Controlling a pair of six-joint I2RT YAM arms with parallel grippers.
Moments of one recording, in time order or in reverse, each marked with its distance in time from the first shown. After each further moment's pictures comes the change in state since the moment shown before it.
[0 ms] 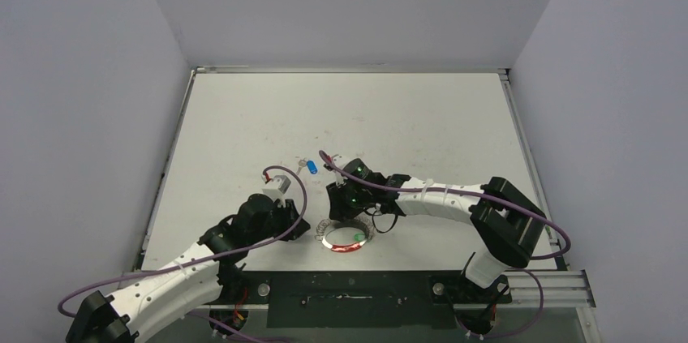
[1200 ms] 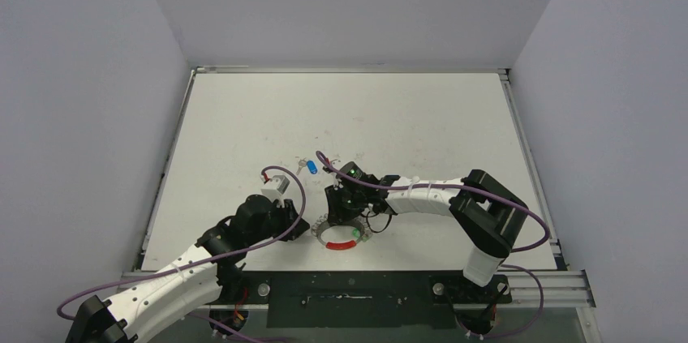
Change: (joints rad) left arm 0.000 -0.039 0.000 -0.018 0.000 0.007; right arm 0.000 0.113 0.016 0.029 0.002 0.101
